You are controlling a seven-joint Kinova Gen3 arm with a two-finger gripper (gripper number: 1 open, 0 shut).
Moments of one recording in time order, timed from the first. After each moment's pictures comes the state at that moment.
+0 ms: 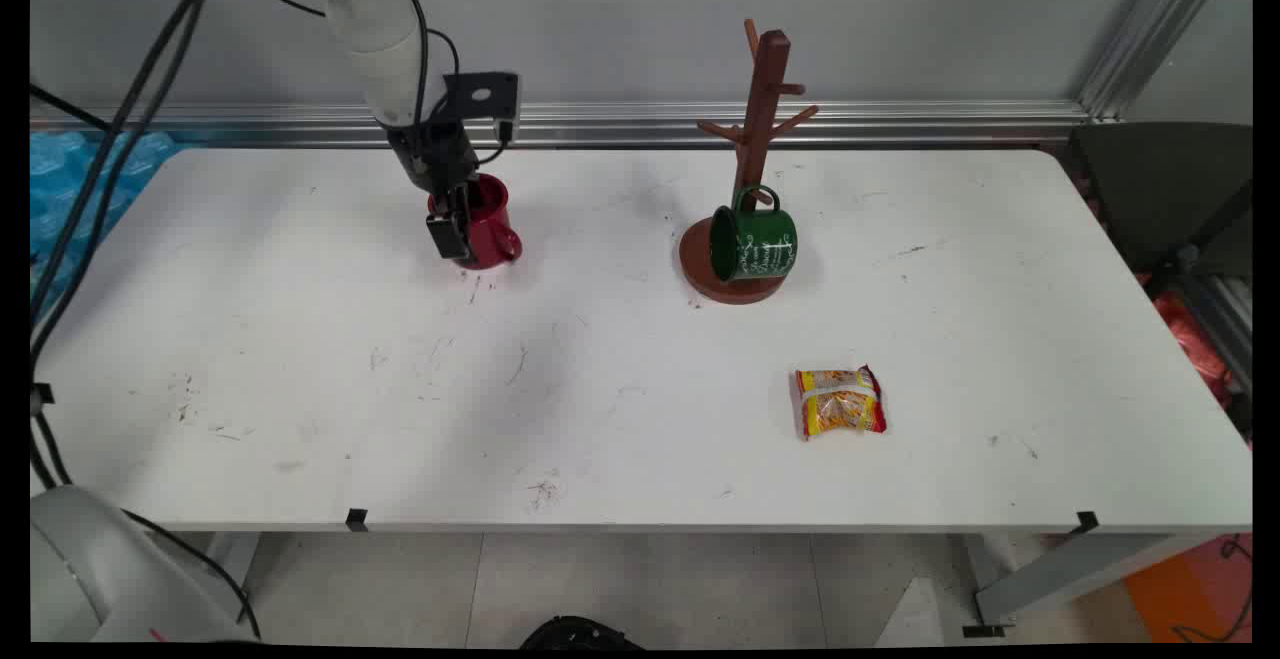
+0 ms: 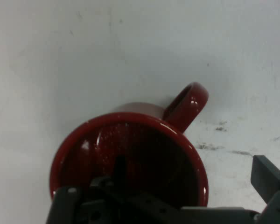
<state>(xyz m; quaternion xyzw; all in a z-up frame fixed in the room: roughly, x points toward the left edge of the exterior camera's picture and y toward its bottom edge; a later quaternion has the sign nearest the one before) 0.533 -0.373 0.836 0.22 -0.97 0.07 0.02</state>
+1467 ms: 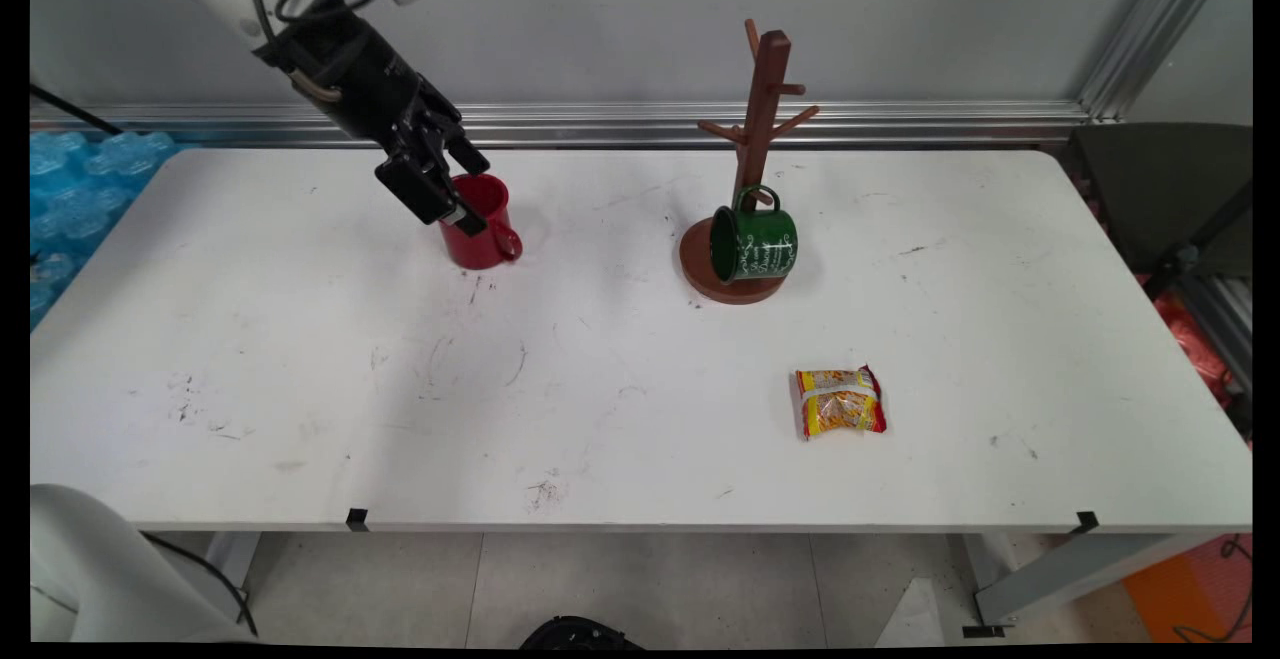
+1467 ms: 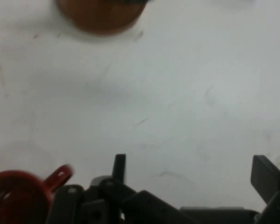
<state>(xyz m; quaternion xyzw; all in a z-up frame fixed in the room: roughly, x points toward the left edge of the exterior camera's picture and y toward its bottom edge) 0.549 -0.265 0.957 0.28 -0.93 0.04 0.25</state>
